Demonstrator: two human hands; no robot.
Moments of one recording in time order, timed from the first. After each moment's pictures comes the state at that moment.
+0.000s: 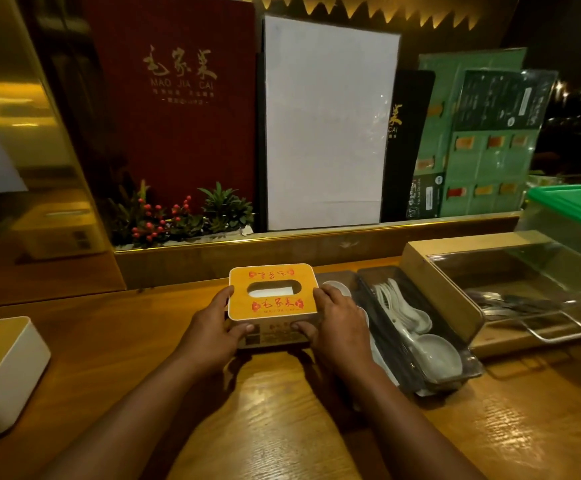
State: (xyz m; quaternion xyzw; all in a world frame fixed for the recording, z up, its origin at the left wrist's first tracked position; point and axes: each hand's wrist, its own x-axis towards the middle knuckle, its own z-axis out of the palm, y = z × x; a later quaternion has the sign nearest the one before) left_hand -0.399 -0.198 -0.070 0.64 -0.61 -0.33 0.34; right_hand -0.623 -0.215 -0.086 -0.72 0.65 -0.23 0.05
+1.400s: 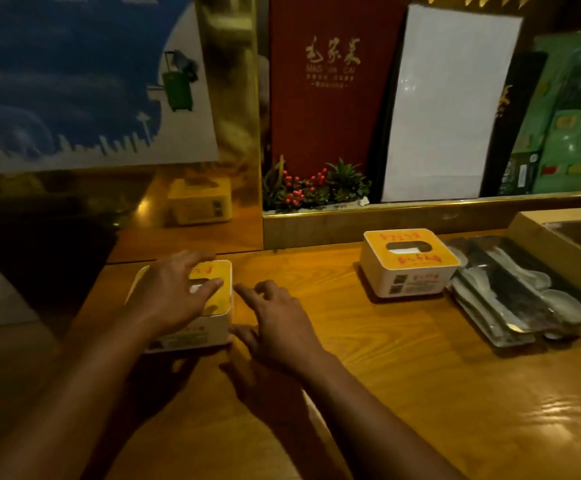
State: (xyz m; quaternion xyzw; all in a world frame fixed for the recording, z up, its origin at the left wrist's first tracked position) left_hand -0.069 -0.096 -0.028 0.66 -0.69 -0.06 0.29; right_hand -0.271 -0.099 -0.086 -0.85 0.48 -0.22 0.07
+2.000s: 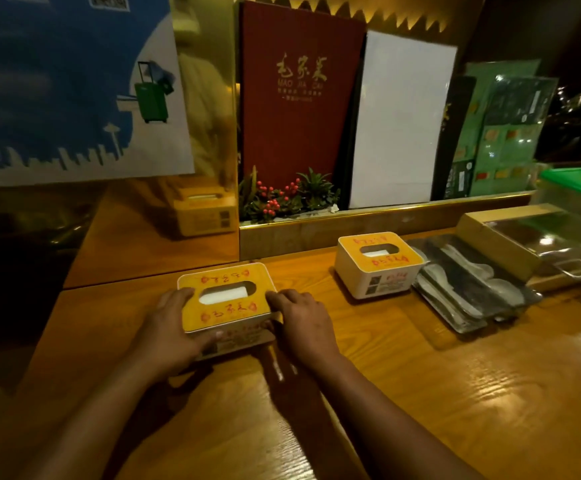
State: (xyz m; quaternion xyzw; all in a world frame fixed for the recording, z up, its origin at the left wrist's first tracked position) left_hand -0.062 -0.104 -0.084 0.66 -0.66 -0.20 0.29; right_hand -0.300 -0.109 -0.090 -0.77 0.60 -0.21 0.01
